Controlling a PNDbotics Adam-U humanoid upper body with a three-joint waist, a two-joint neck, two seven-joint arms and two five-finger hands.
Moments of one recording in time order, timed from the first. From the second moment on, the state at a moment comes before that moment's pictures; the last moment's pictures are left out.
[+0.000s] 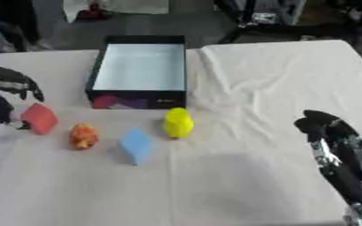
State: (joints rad) left arm -0.81 0.70 -0.41 -1.02 -0.87 -0.27 -0.85; right arm 0.13 -0.13 -0.12 -1.95 0.06 -0.23 0.23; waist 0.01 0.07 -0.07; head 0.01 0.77
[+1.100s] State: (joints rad) left arm -0.85 0.66 -0.35 -1.04 -0.99 -0.31 -0.68; right arm 0.13 -0.13 -0.12 -1.95 0.06 -0.23 0.23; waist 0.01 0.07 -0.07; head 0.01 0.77
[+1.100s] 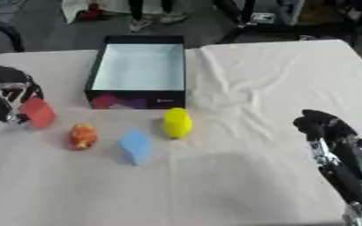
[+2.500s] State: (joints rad) left arm -1.10 0.20 -0.11 -0.67 -1.55 0.00 -0.24; right arm 0.12 -0.12 -0.10 -1.94 0.04 -0.23 0.26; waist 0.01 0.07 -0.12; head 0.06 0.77
